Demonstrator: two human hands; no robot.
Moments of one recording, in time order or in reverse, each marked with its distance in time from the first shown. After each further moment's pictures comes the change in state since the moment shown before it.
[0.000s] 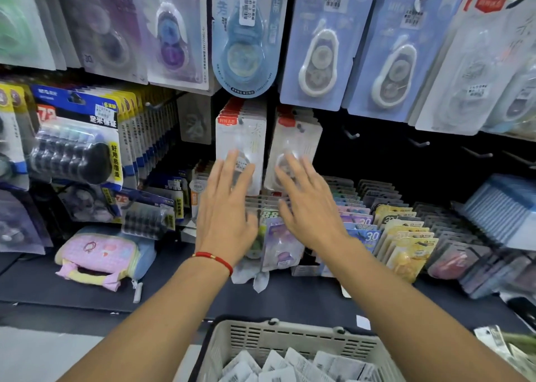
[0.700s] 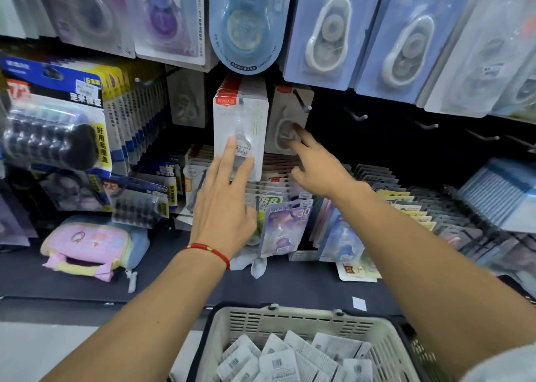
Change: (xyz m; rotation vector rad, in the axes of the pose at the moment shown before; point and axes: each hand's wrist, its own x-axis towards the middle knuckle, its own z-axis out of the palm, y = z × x) left_hand -0.003 -0.015 0.007 -0.002 -0.089 0.030; right_hand 0.063 0.049 0.002 0.102 -0.199 0.046
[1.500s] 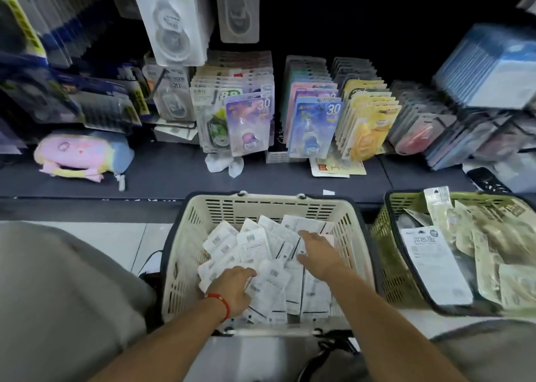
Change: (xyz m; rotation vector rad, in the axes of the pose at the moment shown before) left_hand -0.297 0.015 0.183 -0.017 -1.088 -0.264; right_hand -0.364 0.030 0.201 0.289 -0.663 0.524
